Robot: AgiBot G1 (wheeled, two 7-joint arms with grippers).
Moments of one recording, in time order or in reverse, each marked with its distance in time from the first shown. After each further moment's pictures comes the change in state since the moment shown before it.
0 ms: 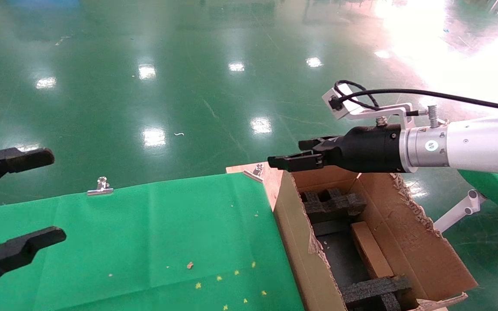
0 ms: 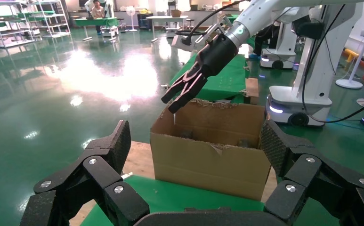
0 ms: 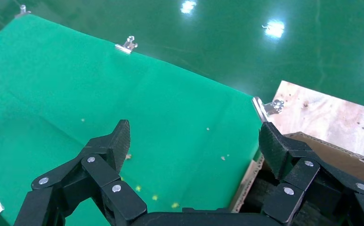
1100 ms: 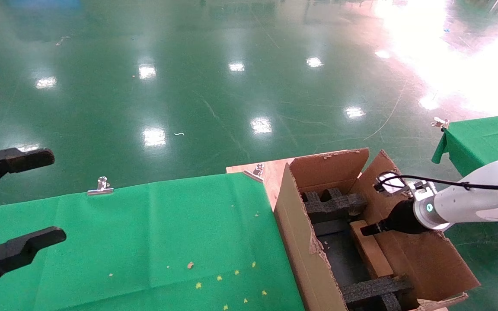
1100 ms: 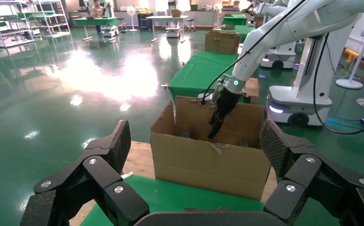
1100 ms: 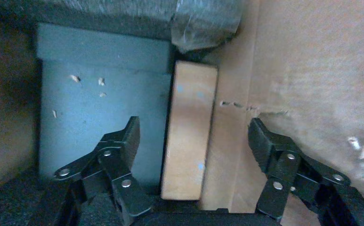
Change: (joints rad) left arm 0.000 0.000 0.000 0.000 0.000 0.000 0.000; right arm -0.235 -0.272 -0.295 -0.663 -0.314 0.085 0.240
